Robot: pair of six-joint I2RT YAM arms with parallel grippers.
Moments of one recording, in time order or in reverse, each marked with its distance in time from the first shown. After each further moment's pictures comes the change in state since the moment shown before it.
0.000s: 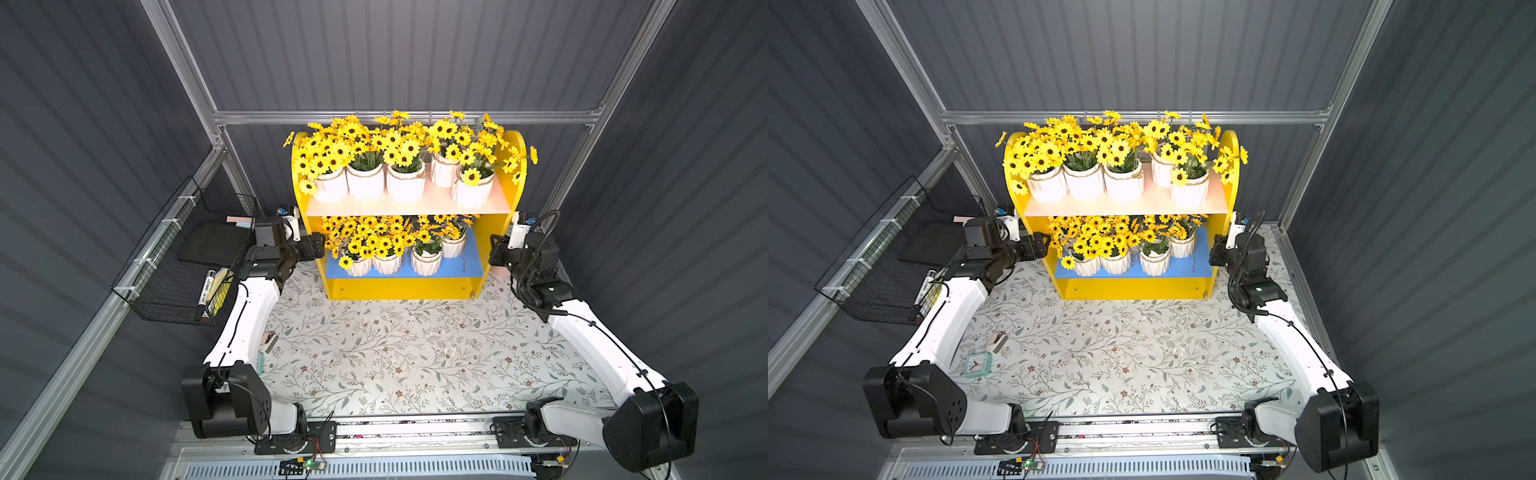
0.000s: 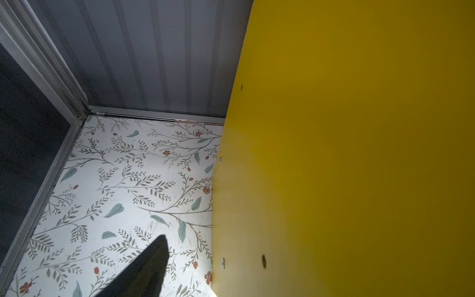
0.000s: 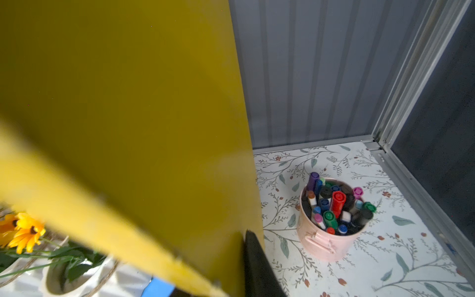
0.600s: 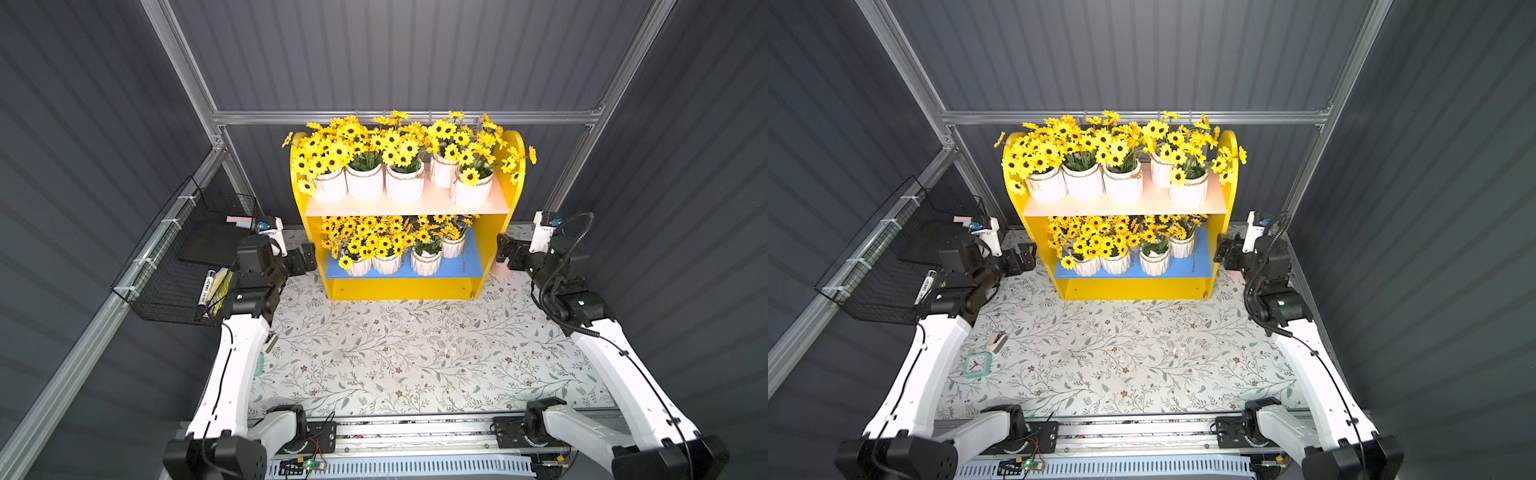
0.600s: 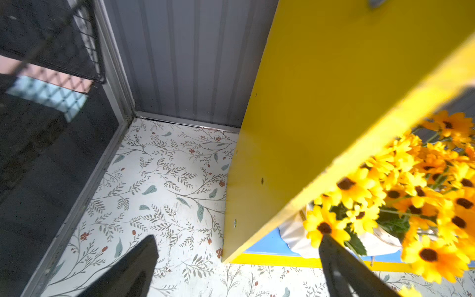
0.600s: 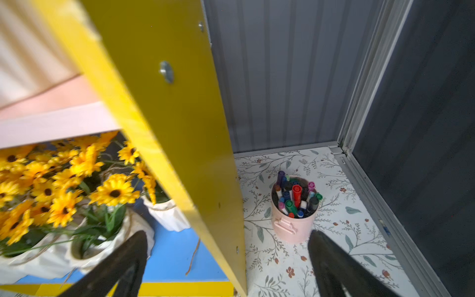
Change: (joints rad) left arm 0.003 -0.357 -0.175 -0.060 -0.092 -0.047; right arm 0.025 -0.197 0.052 -0.229 0.029 -0.039
